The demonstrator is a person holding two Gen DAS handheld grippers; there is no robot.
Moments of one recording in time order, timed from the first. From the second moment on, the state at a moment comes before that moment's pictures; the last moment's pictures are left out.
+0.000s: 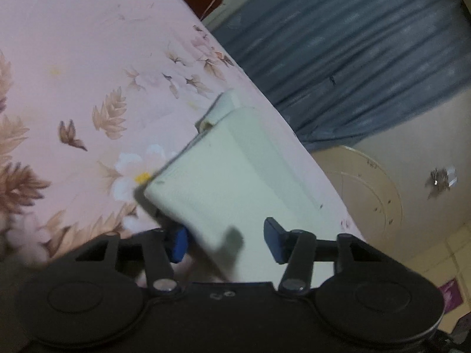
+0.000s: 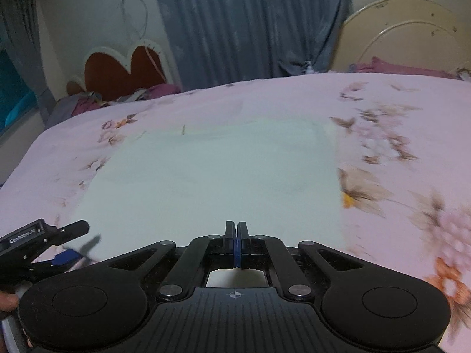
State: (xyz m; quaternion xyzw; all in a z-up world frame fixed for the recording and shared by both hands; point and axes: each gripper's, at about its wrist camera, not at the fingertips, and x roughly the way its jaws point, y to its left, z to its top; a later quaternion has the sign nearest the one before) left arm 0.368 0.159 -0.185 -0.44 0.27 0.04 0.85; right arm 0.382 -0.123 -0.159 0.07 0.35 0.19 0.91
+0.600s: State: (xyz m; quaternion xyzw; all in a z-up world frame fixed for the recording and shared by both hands) left arm 0.402 0.179 -0.191 -0.45 0.29 0.05 0.84; right arm 0.462 -0.045 -0.202 0.05 0.39 0.22 0.89
